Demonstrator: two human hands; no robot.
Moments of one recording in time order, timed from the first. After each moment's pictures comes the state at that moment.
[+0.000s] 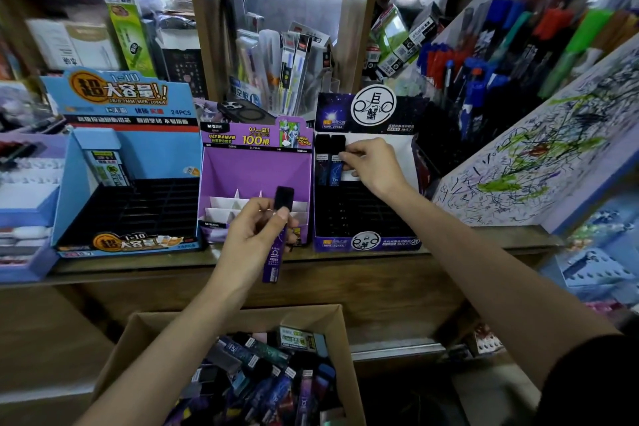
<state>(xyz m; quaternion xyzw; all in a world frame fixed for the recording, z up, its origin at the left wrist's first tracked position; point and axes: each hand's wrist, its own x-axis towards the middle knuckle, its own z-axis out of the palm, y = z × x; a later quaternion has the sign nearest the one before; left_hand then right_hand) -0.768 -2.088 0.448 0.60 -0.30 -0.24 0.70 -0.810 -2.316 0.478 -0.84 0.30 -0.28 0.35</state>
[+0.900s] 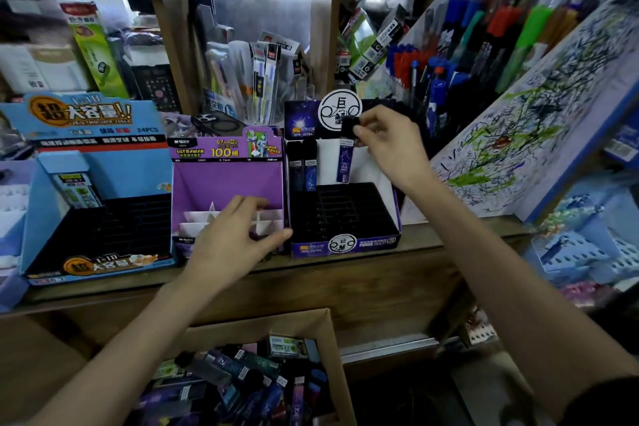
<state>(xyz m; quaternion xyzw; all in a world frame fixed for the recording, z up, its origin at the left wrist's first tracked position) -0.743 -2.105 0.454 0.83 -0.48 0.01 0.29 -0.873 -2.313 0.531 -0.83 0.25 -0.38 0.32</state>
